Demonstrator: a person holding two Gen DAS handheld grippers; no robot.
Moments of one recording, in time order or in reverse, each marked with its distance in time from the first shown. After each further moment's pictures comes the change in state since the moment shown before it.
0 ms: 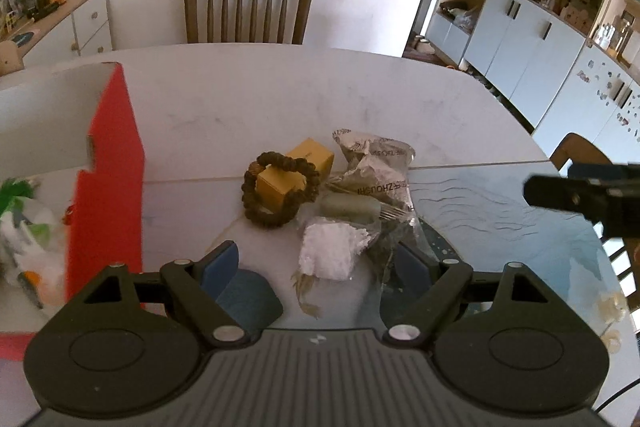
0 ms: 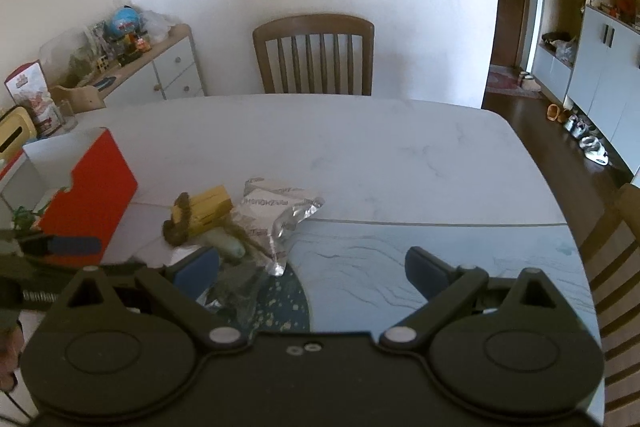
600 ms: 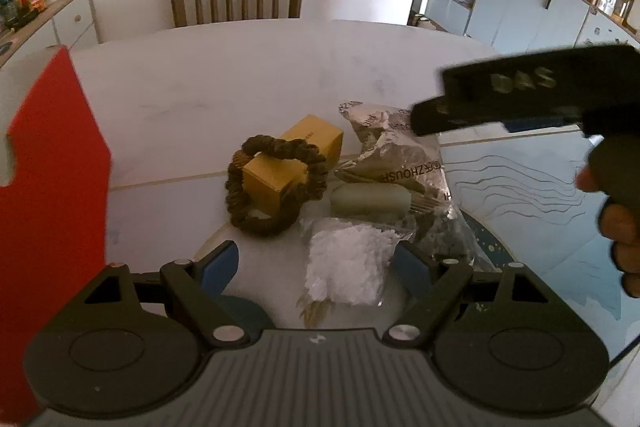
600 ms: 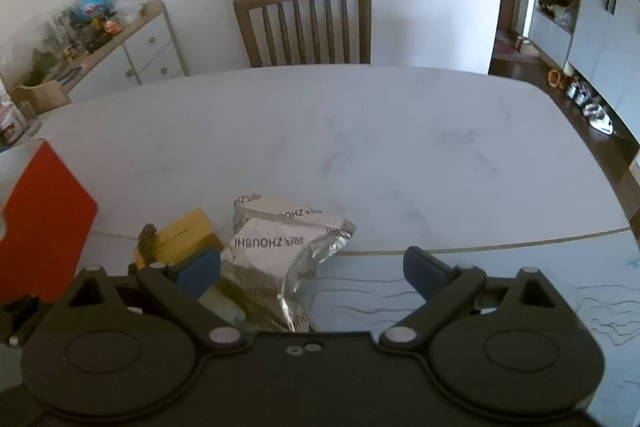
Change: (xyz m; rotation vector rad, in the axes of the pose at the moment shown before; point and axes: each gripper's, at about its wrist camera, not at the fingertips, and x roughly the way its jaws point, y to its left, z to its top) left arm 0.061 -0.002 -0.003 0.076 0.035 0.024; right arm 0.108 0.018 0.031 0.068 0.098 -0.027
